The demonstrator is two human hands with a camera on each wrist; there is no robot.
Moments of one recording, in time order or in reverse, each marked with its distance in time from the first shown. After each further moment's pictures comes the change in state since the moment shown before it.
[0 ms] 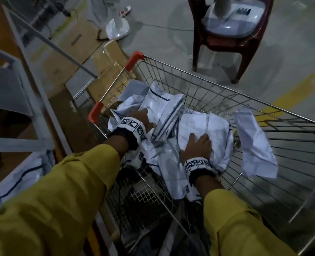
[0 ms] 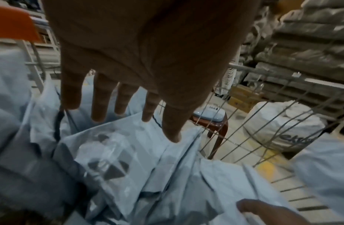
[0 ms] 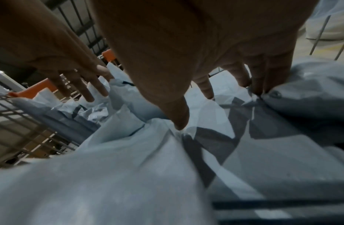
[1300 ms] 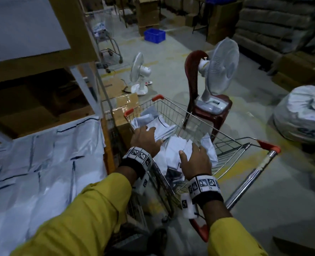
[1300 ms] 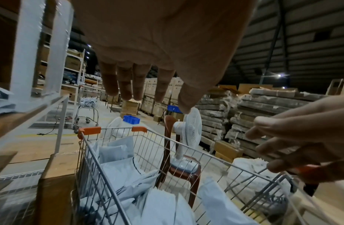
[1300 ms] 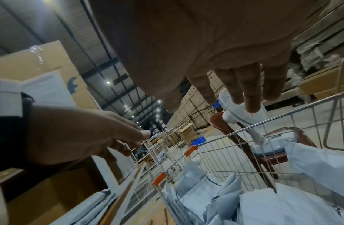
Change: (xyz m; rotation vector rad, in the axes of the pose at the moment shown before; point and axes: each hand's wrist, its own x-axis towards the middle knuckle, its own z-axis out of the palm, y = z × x) left_hand -0.379 0.063 -0.011 -0.384 0.632 -0.131; right_hand -0.298 0.099 -0.137 0.176 0.398 -0.354
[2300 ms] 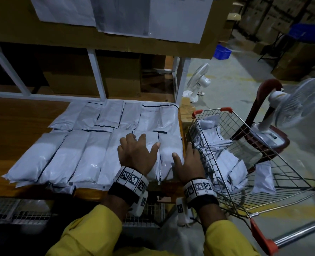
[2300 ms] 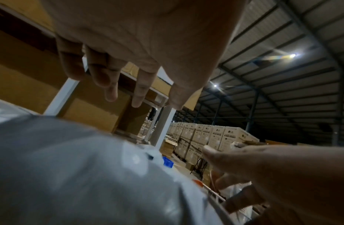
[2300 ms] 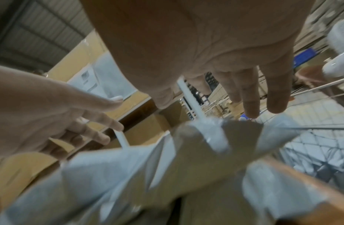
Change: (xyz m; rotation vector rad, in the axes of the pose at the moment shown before) left_hand -0.221 -0.239 -0.073 -0.050 0.428 -0.549; right_hand -0.156 -0.194 0.131 0.009 -0.224 -0.422
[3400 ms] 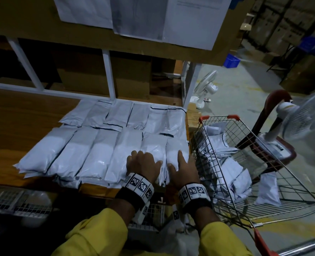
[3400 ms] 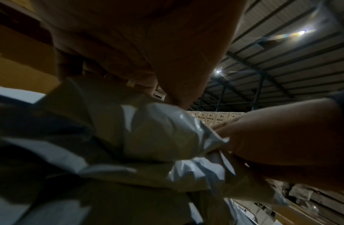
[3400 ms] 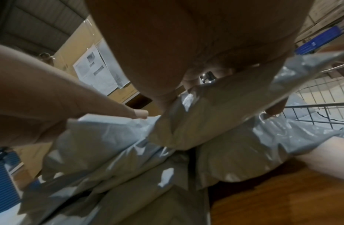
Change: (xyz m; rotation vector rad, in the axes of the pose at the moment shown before) left_hand -0.019 -0.007 0.007 0.180 -0.366 -0.037; right_hand -0.009 -0.008 0.028 -0.112 -0.092 -0.084
